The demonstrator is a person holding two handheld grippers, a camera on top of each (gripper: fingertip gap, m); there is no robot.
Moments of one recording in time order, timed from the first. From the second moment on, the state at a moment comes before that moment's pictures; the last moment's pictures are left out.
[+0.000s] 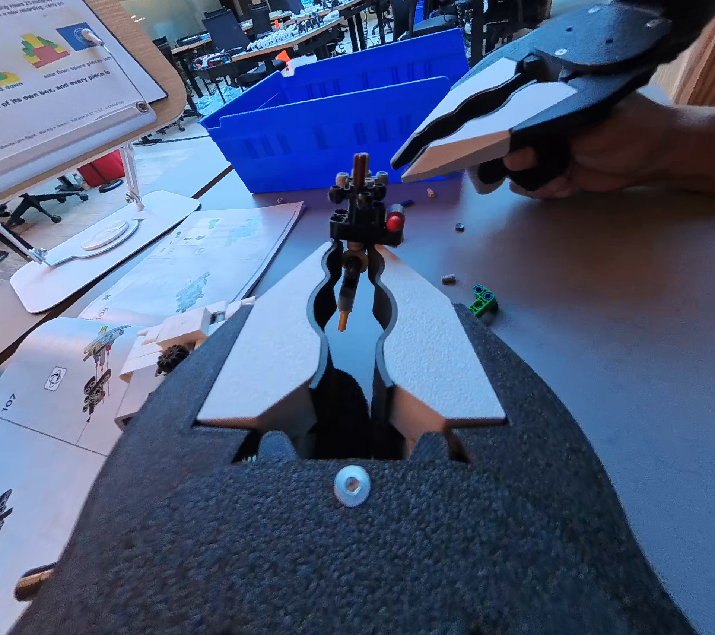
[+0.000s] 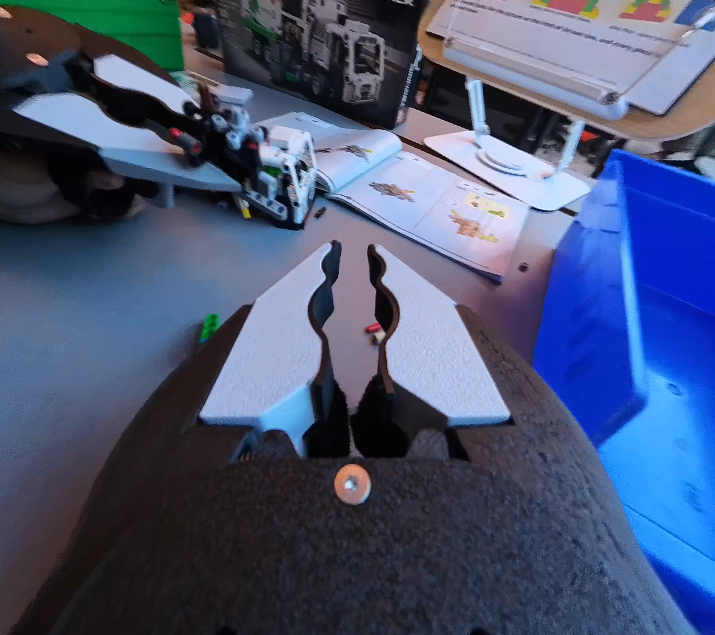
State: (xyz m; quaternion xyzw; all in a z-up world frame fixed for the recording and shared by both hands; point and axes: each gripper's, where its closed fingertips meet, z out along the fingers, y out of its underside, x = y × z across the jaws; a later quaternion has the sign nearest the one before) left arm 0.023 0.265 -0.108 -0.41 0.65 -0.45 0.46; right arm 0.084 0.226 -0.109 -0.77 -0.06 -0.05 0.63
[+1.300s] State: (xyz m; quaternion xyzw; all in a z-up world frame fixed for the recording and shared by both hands) left arm -0.030 0.235 -0.098 -0.35 0.68 -0.54 0.36; right arm -0.026 0.226 -0.058 -0.73 -0.43 -0.04 0.53
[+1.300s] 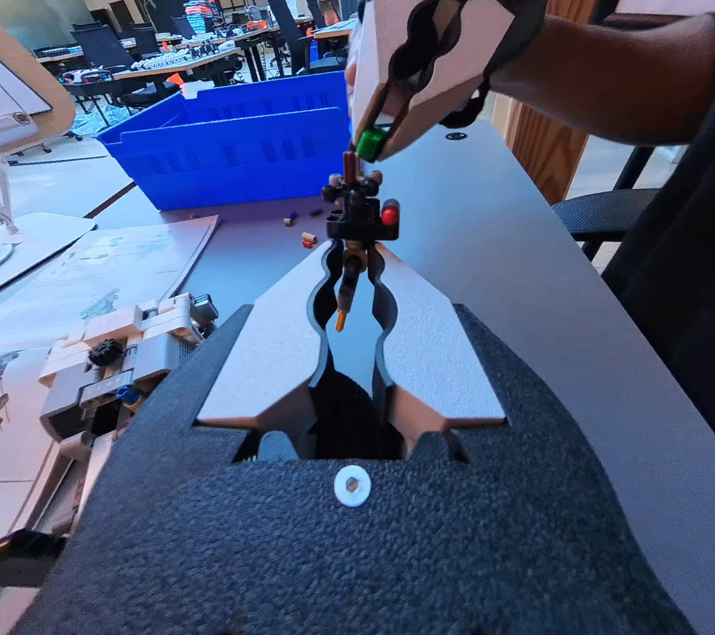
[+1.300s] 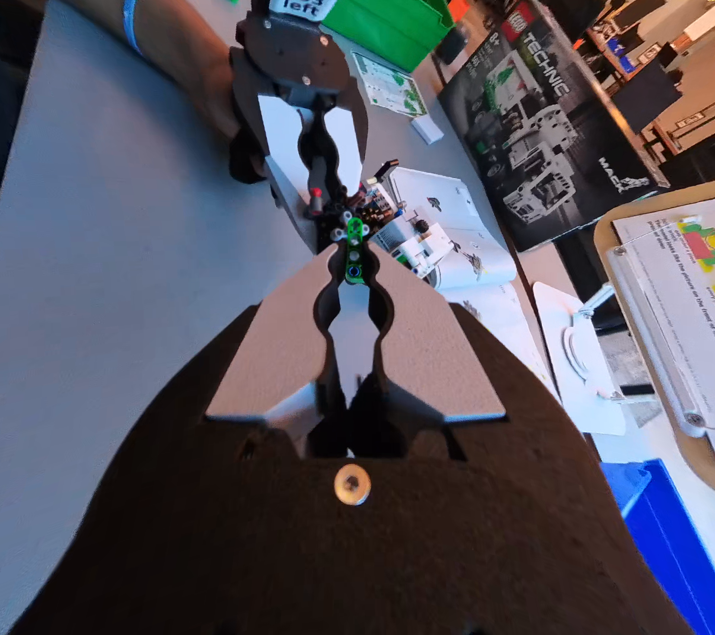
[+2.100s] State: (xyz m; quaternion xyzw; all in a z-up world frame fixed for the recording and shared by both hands) left arm -0.030 0.234 -0.096 -0.32 0.68 -0.52 0.40; right arm -0.035 0.218 -0.057 -0.75 -0.41 0.01 0.52
